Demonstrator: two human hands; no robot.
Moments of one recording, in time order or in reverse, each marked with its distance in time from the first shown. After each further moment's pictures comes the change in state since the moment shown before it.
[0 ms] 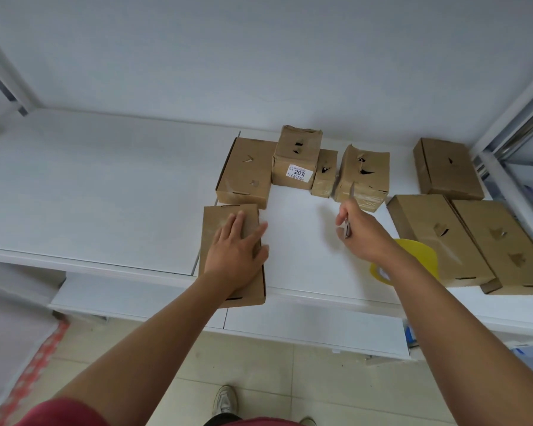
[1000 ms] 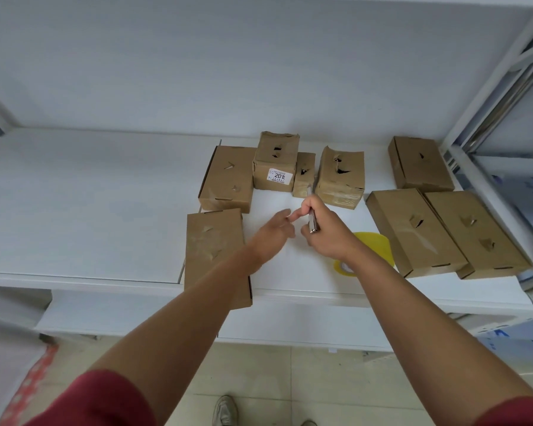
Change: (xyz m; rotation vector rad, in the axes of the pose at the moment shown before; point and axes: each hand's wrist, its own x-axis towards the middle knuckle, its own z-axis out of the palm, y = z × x) left_hand 0.040 0.090 -0.024 -1.077 -0.355 -0.063; right_hand -0.011 -0.039 0.006 0.355 0.041 -0.108
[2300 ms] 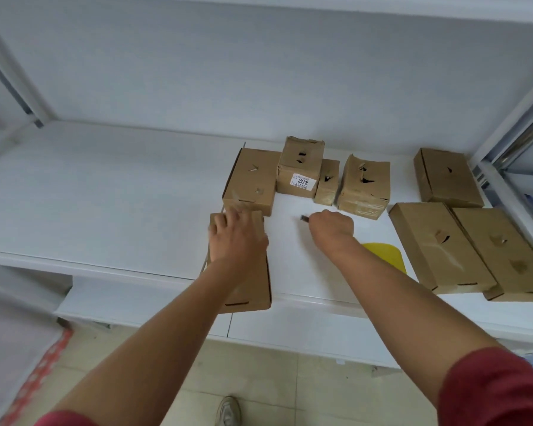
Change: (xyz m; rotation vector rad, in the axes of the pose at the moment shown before) left_hand -0.039 -0.024 -0.059 1.142 0.629 -0.110; right_hand 0.059 -0.013 0.037 -1.043 -0.159 0.301
